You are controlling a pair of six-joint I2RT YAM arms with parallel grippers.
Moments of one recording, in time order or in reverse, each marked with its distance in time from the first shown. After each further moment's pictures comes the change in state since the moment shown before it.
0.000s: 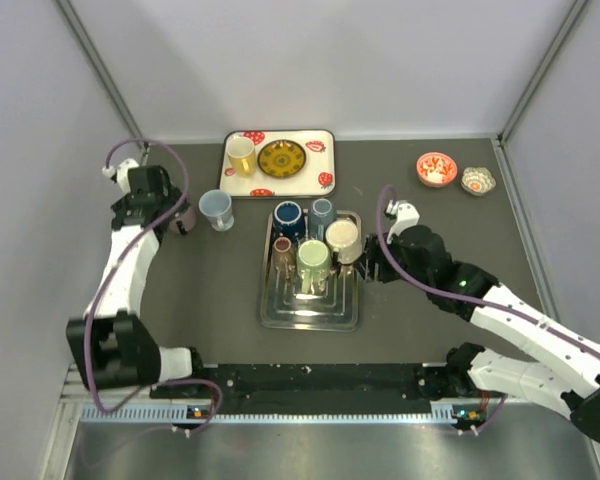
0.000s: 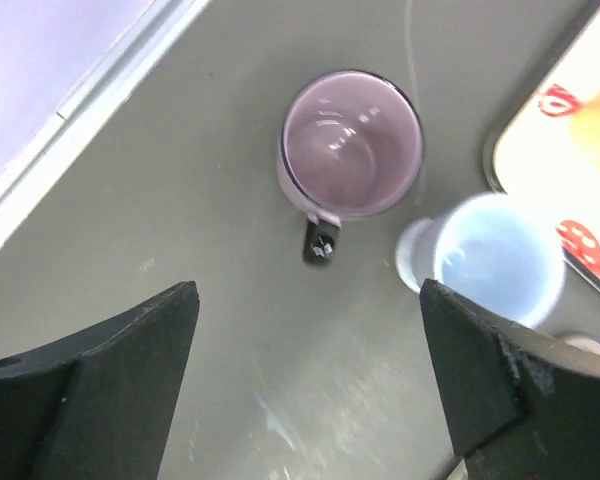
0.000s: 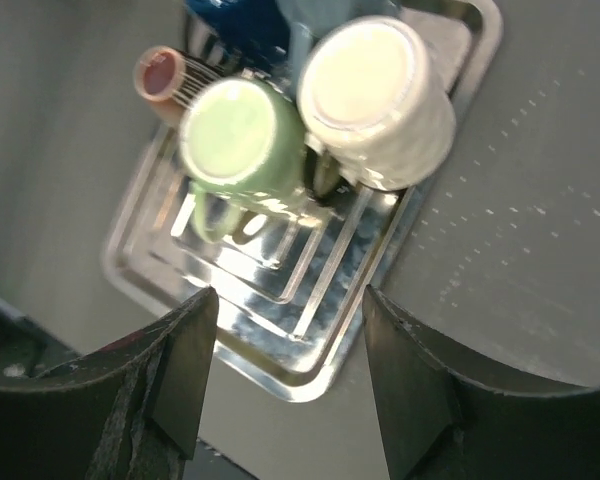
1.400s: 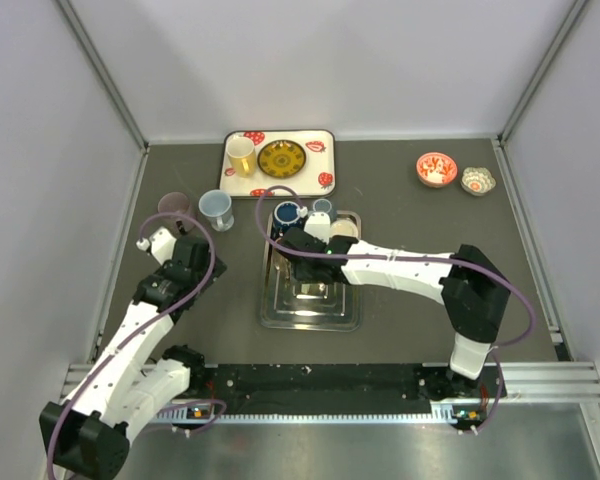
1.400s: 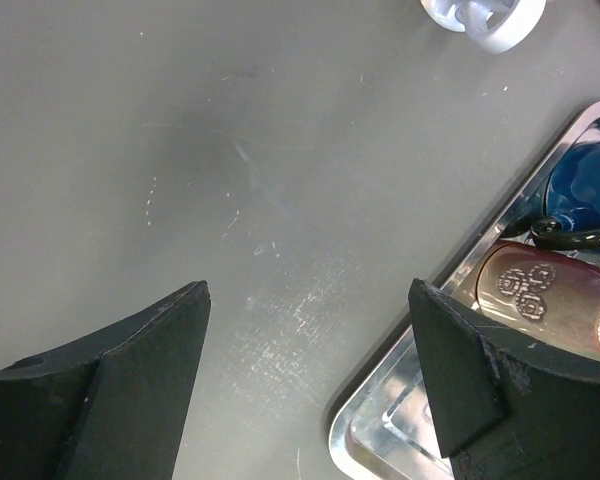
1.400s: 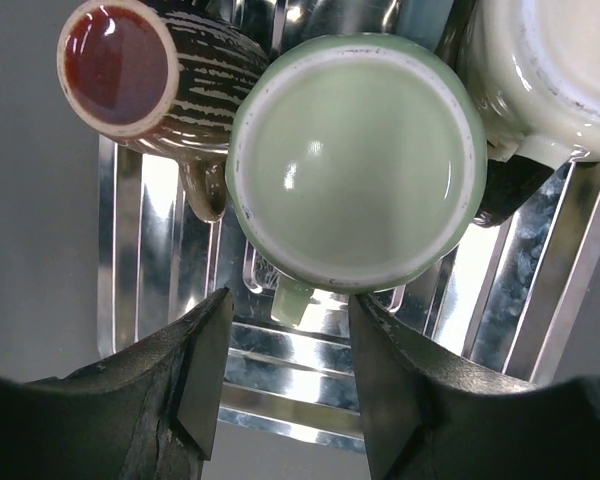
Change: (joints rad) left arm -0.425 -0.557 -0.449 -0.270 -0.122 -0.469; right arm 0.301 0.877 0.557 -0.220 0.336 0.425
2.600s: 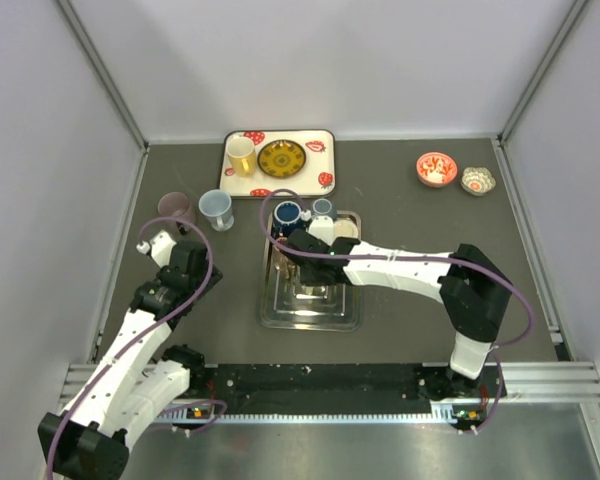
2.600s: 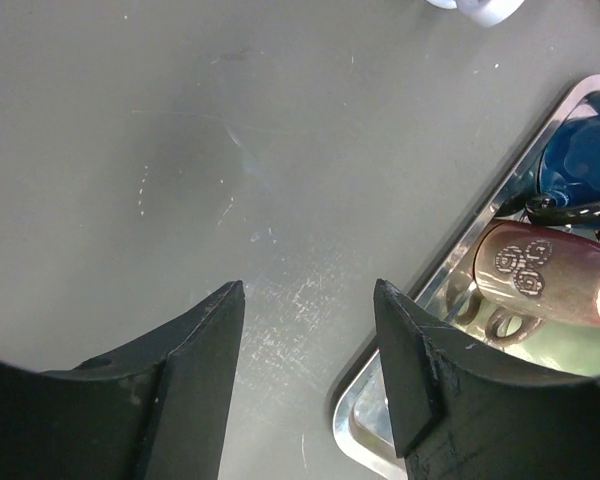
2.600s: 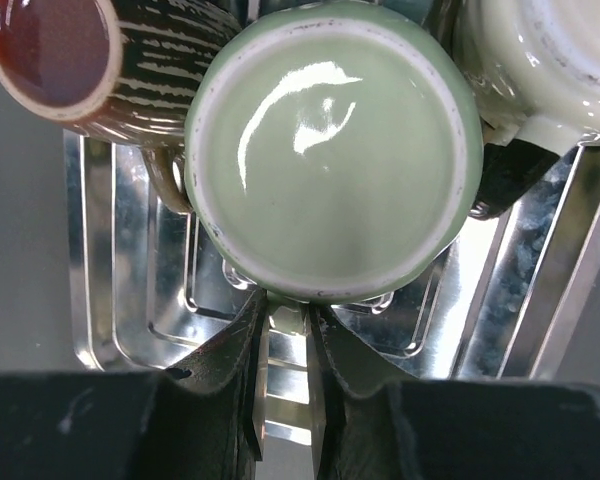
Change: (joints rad) left arm 0.000 -0.061 -0.028 -0.005 0.031 0.011; right arm -0.024 0.011 -0.036 0.014 -0.039 0.016
